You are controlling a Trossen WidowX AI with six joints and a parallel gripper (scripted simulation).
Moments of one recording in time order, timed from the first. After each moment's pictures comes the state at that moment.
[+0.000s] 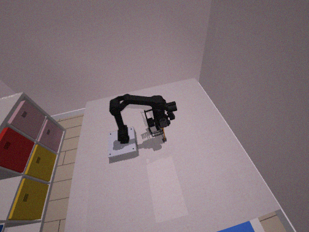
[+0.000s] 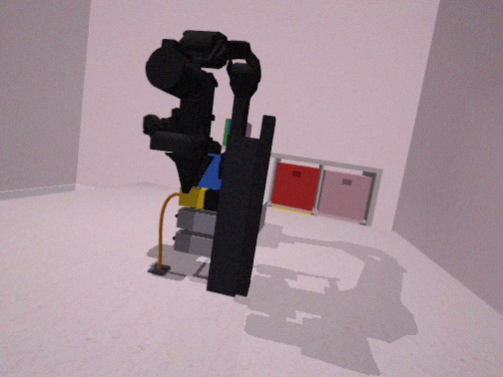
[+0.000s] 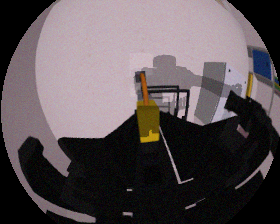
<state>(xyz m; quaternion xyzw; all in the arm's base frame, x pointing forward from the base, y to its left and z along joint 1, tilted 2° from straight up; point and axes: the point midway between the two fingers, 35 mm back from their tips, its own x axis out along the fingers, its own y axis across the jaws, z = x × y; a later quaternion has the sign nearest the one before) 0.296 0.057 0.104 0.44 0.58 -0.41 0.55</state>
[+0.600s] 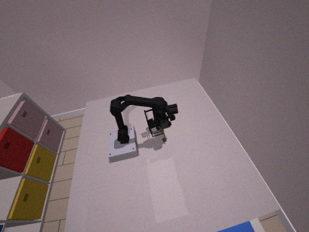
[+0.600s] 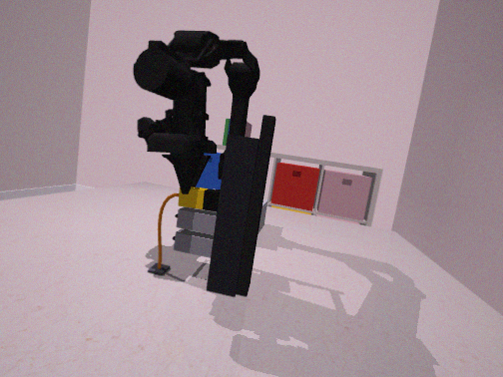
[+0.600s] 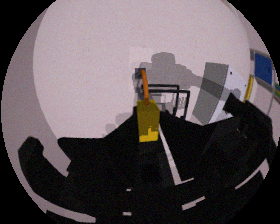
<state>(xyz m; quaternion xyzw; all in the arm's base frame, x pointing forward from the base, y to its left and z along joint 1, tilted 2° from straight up) 0.298 0.053 0.103 0.44 0.60 -0.38 0.54</state>
